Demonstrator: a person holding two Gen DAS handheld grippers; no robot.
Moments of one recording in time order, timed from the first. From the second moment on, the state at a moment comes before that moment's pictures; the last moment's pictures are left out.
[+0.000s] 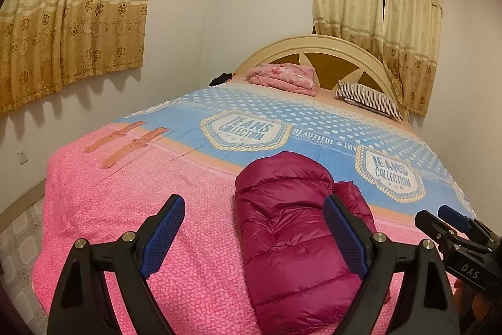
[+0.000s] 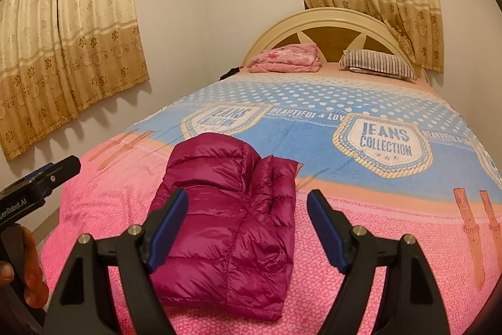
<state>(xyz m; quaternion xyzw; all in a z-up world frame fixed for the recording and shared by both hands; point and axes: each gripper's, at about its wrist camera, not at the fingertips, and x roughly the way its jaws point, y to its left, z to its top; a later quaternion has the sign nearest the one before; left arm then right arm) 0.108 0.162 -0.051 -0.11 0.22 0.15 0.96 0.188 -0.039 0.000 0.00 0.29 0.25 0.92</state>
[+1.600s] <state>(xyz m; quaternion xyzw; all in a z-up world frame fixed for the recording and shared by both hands) 0.114 0.145 -0.050 -0.06 0.23 0.15 0.96 0.181 -0.038 0.001 0.00 0.28 0.26 0.92</state>
